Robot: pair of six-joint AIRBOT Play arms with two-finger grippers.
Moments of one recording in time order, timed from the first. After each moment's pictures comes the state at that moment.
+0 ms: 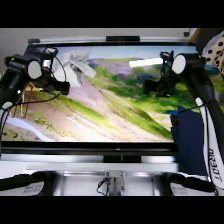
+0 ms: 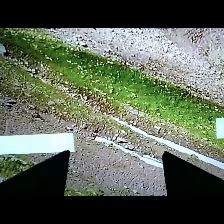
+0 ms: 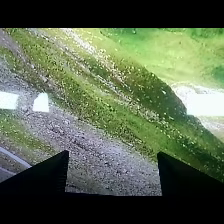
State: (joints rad) left arm -0.31 -1.40 1.53 1.69 -1.33 -1.69; right arm 0.22 -1.44 1.55 -1.45 1.41 1.82
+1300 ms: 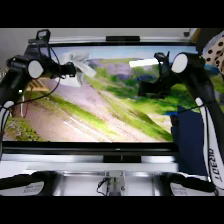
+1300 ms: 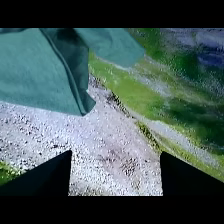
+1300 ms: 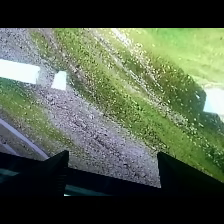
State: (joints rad) left arm -0.29 -1.42 1.54 1.62 -0.85 -1.85; right arm 0.22 -1.44 1.55 -1.32 1.44 1.71
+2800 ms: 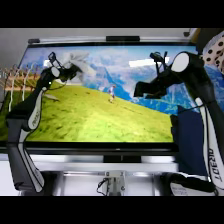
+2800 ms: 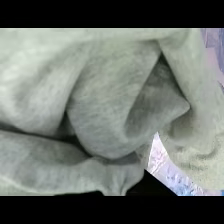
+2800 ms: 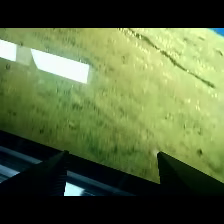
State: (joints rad) left arm -0.06 -2.17 2.01 1.23 -0.63 -1.86; right arm 0.22 -1.44 1.55 -1.21 1.44 1.65
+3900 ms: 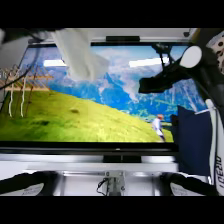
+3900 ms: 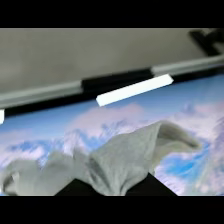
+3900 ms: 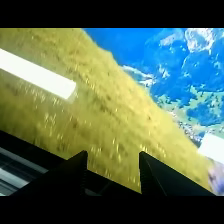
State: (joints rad) left arm -0.44 -1.33 2.01 1.64 -0.90 -1.63; right arm 0.22 -1.36 1.63 -1.25 1.47 1.53
